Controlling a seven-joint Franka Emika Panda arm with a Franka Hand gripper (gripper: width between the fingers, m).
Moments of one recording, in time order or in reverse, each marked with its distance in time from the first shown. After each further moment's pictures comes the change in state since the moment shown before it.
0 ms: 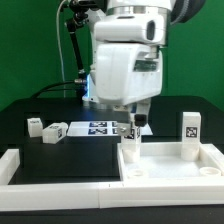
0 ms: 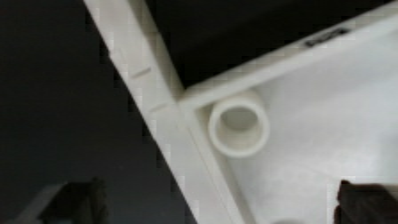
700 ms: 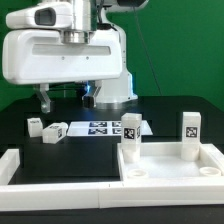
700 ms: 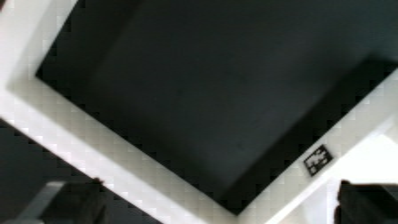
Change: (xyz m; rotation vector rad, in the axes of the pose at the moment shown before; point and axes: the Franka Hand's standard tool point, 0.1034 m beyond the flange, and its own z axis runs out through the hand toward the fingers) arm -0.102 -0.009 -0.017 0.047 -0.005 0.532
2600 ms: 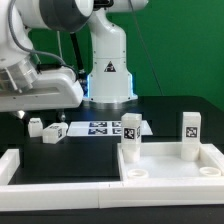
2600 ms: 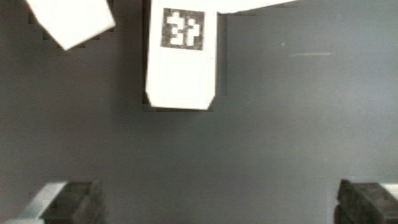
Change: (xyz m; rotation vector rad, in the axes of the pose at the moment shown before) arm -0.156 -0.029 0.055 0.398 -0.557 0.839
